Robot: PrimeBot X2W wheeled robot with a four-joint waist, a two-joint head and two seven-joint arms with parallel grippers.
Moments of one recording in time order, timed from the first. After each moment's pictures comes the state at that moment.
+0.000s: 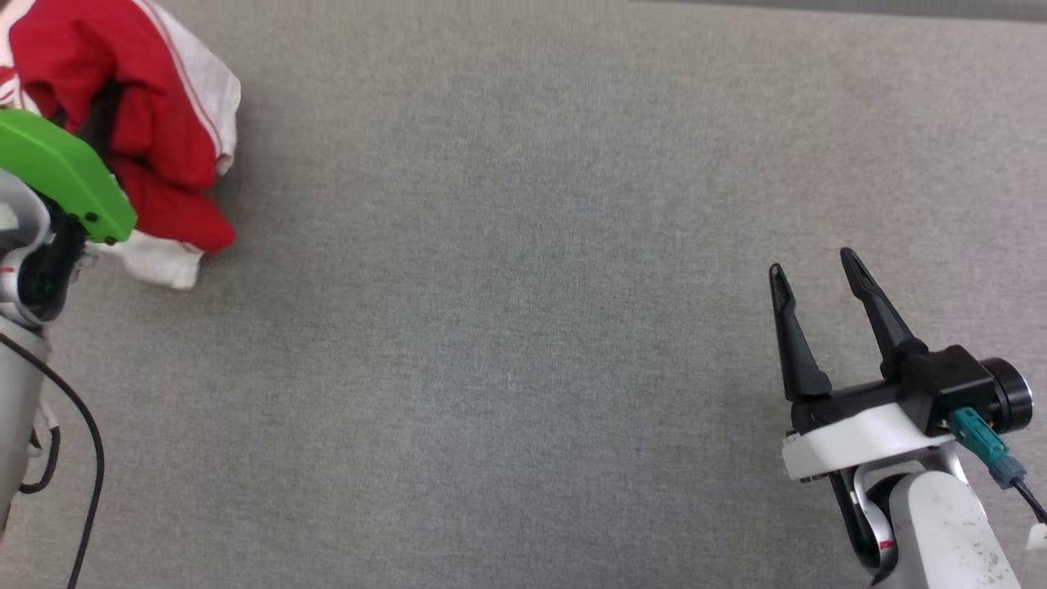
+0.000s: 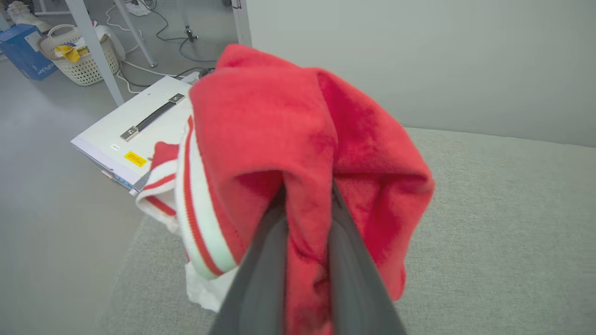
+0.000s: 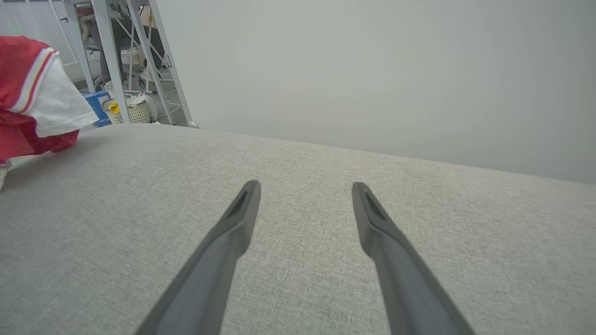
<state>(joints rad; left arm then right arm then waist) -0.84 0.63 -0.37 0.59 -0.82 -0.13 0.15 -0.16 -0.05 0.06 0.02 0.04 0.13 -0.25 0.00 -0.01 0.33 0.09</state>
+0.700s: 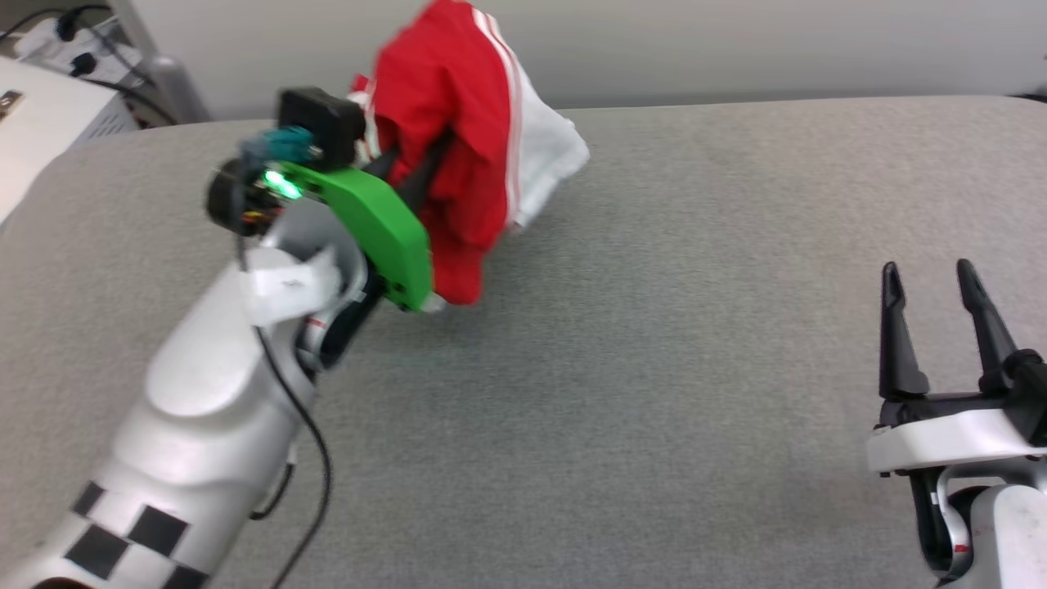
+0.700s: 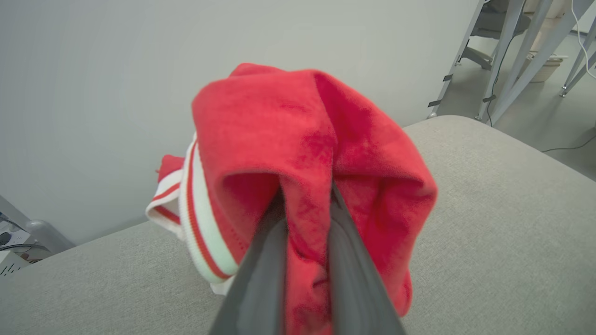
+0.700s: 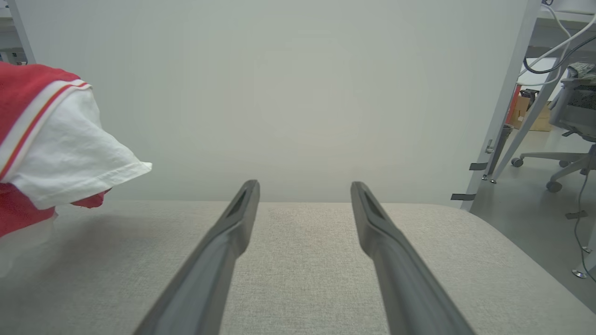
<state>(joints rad) -0.80 0.37 -0.62 0.37 -0.69 -0.10 0.09 -0.12 -0.05 -0.12 0.01 0.07 0.13 -0.26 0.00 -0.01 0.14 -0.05</state>
